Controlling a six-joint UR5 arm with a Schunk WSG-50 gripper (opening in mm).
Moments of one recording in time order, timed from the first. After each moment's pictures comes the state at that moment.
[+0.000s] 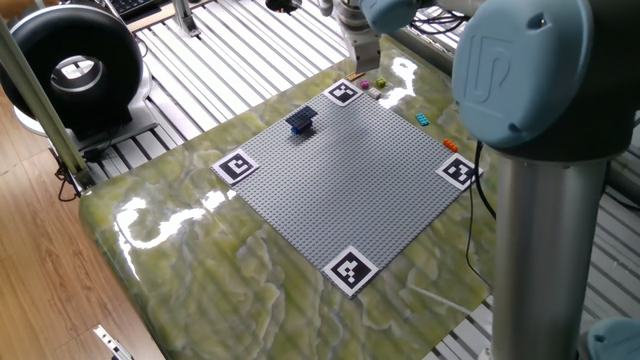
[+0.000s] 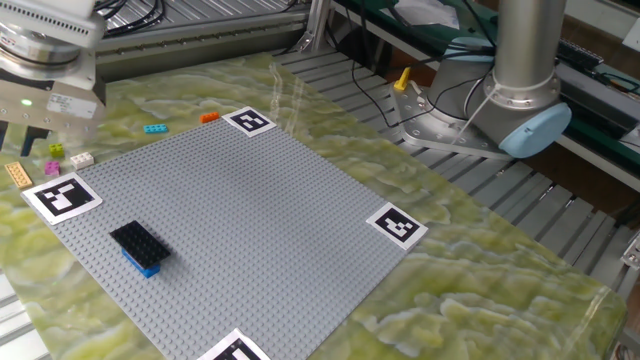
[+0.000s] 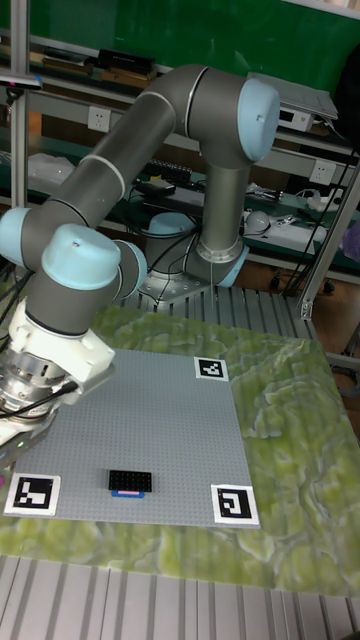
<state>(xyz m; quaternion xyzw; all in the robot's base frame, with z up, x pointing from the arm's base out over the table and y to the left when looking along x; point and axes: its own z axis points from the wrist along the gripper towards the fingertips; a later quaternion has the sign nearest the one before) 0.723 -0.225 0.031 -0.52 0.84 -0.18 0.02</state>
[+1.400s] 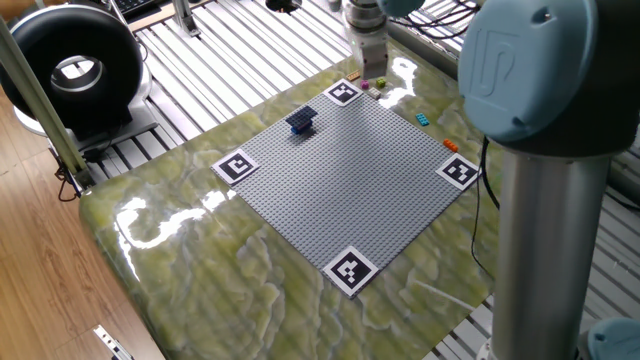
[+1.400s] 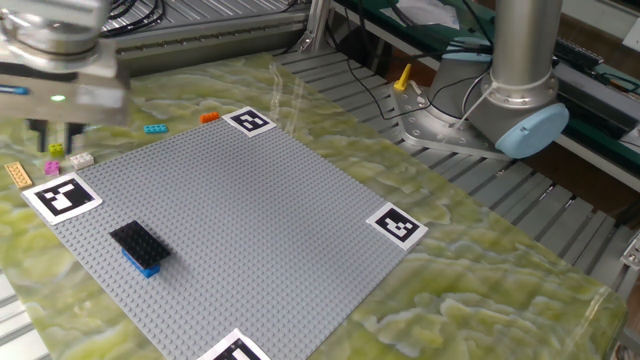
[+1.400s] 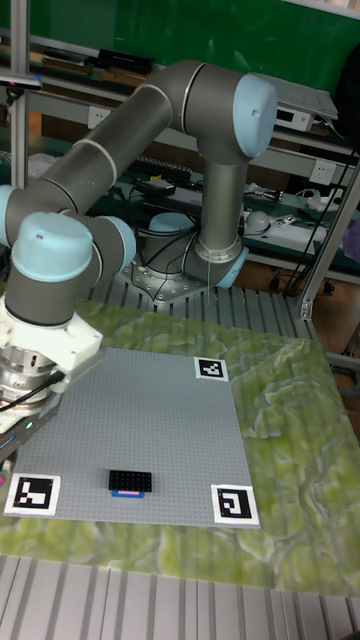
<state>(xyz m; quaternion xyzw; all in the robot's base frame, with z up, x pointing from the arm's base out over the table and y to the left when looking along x) 0.666 -0.208 0.022 -0.55 0.83 -0.07 -0.01</state>
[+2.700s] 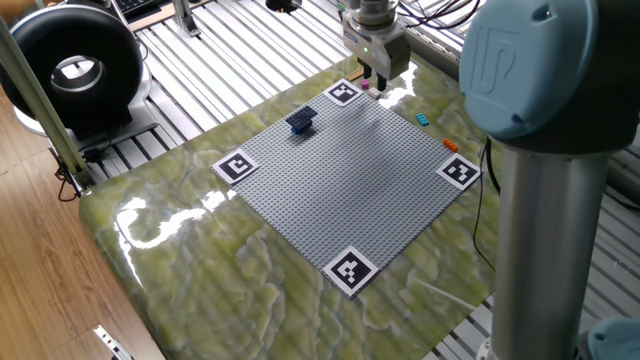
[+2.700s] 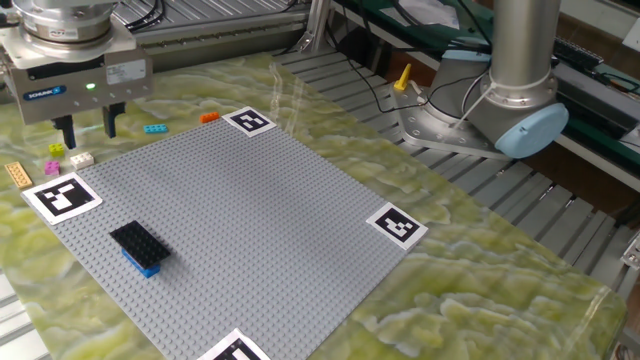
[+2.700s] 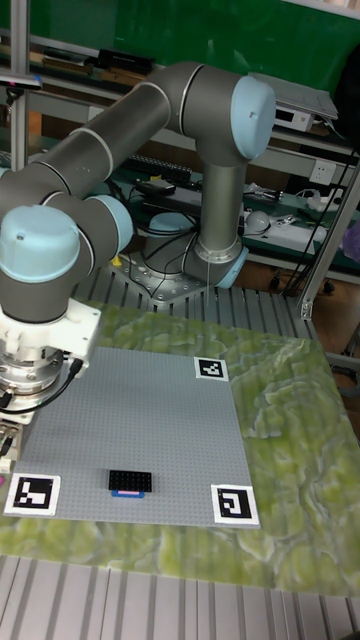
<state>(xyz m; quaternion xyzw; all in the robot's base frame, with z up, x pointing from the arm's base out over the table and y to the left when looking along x) 0.639 -0.203 0.029 -0.68 0.73 -0.02 -0.05</state>
